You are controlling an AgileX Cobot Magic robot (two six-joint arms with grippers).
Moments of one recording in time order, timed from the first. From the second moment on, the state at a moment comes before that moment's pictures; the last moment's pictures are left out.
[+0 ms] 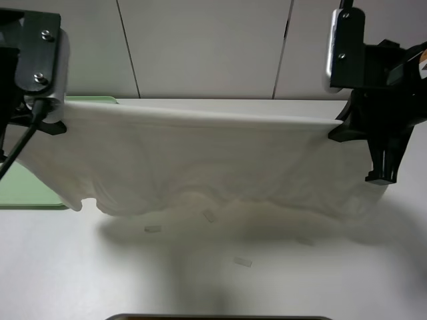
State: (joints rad) left arm -0.43 1.24 -1.00 0.09 0.90 0.96; right arm 0.49 1.20 -0.84 -0.11 0.71 -0.81
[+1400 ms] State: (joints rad) left arm -0.43 1.18 -1.57 0.08 1.16 0.88; right arm 0.49 1.17 -1.49 -0.10 1.19 -0.78
